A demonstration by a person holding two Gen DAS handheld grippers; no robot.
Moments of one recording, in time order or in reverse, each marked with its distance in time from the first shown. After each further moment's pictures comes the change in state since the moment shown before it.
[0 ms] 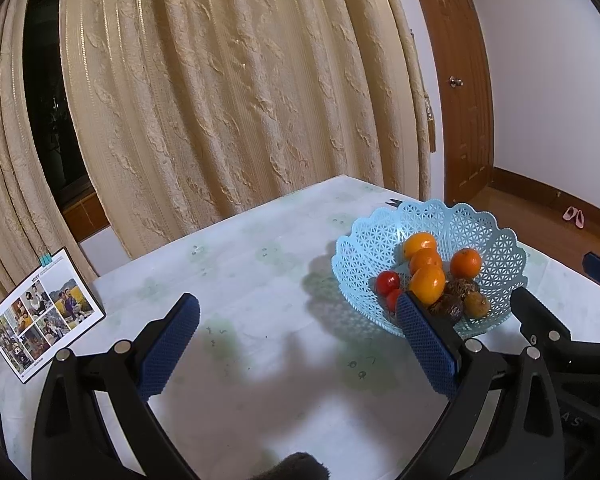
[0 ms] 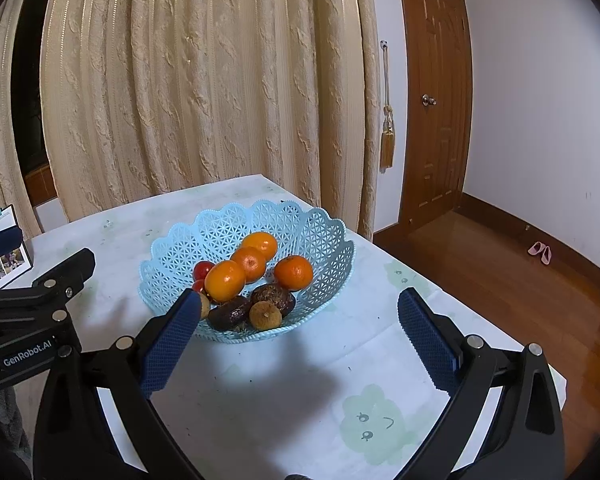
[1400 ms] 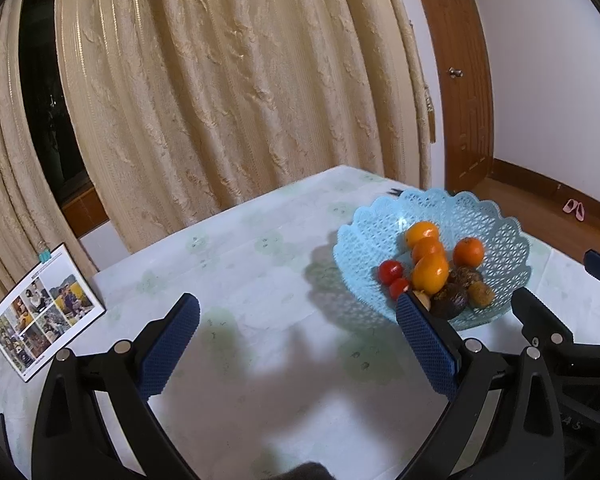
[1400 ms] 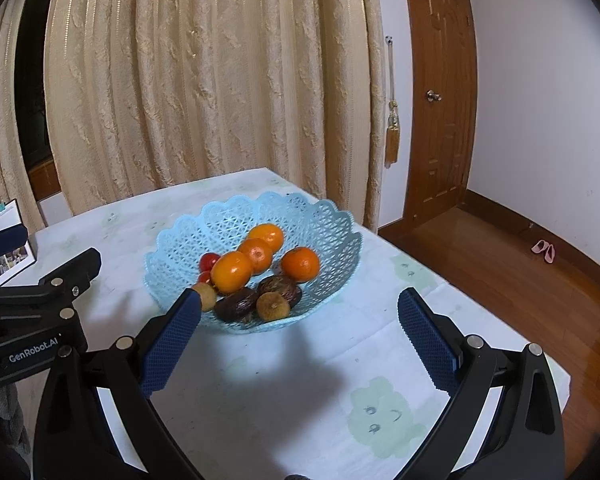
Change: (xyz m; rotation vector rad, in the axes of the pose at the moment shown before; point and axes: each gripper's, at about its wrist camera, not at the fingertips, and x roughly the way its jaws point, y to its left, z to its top) left arm 0.004 0.007 -0.007 0.008 0.042 0.008; right arm 0.004 0.006 -0.010 -0.008 0.024 0.028
